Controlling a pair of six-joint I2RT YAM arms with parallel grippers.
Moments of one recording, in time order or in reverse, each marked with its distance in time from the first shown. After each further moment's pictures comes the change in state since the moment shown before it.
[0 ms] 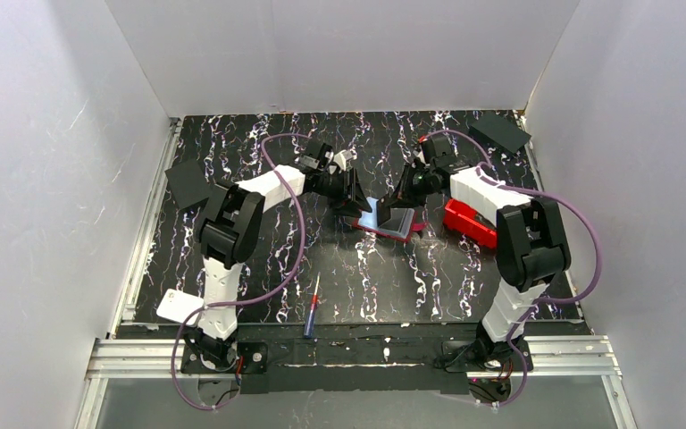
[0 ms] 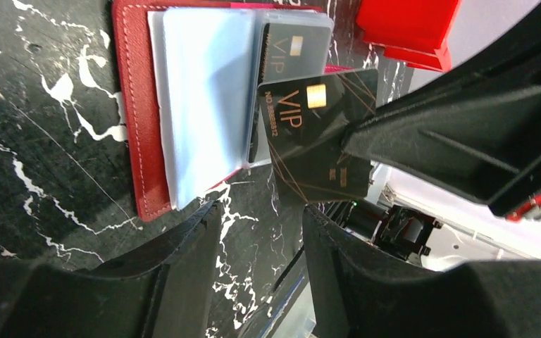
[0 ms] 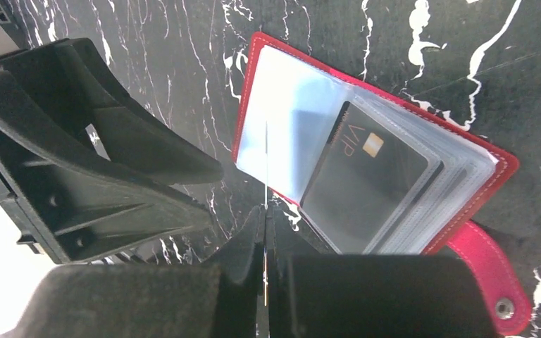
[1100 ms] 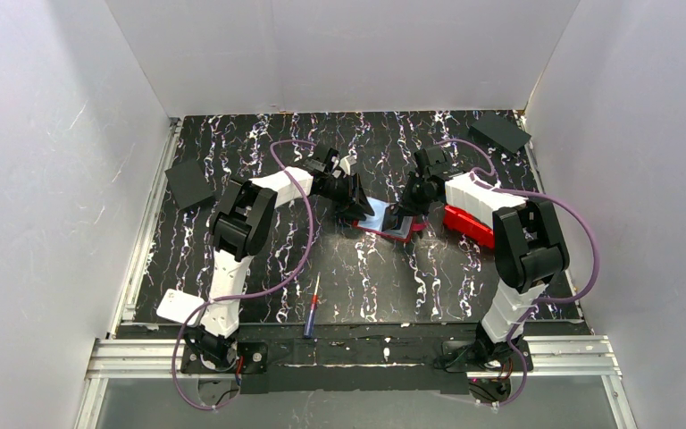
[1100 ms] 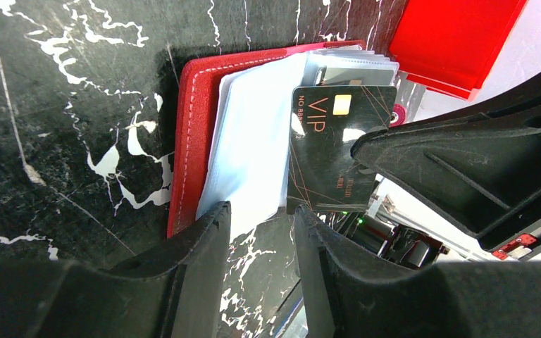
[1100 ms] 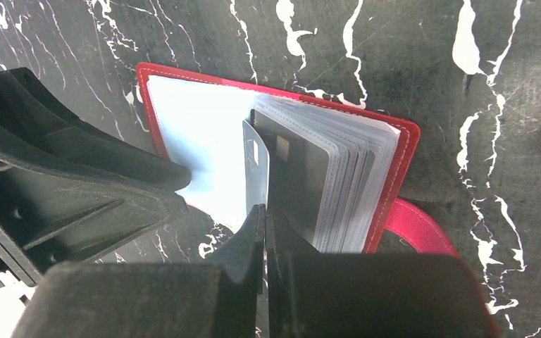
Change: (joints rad) left arm -0.012 0.135 0.076 0.016 -0.034 -0.032; right arm 0.044 -0.003 -0.054 -0.028 0.278 0.108
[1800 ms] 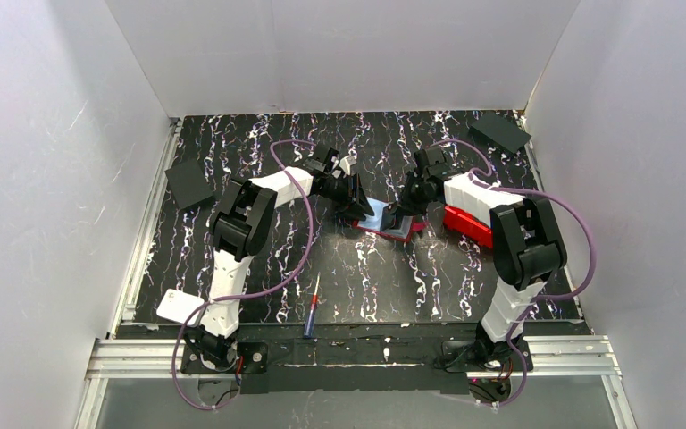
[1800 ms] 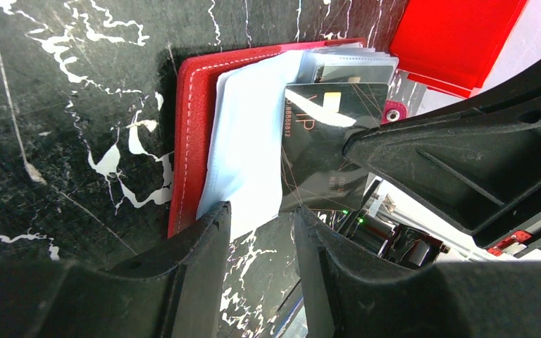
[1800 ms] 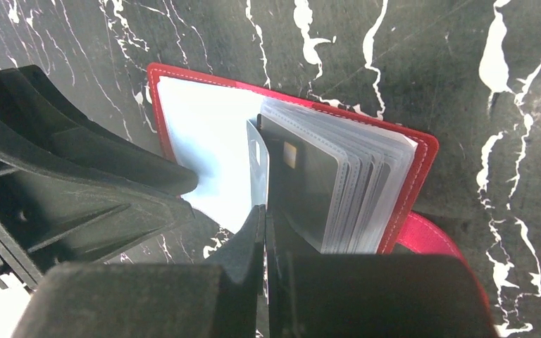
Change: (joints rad) left arm 0.000 0.000 0.000 -0.002 0.000 0.003; right arm 0.002 0.021 -0.001 0.039 -0.036 -0.008
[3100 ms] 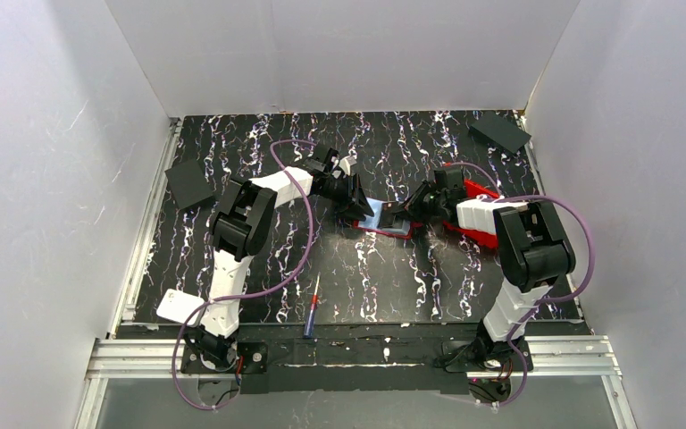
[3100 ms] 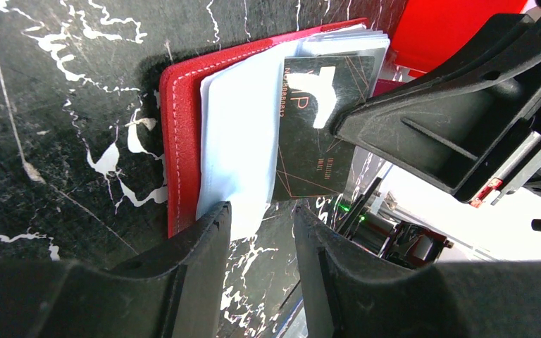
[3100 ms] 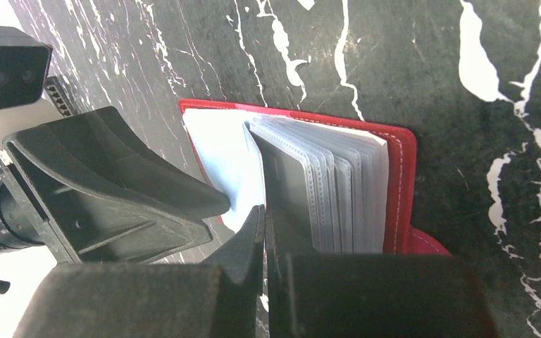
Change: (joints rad) left arm 0.001 0.000 0.000 -0.005 0.007 0.013; right arm -0.098 -0.029 -0.300 0.494 -0.183 0.252
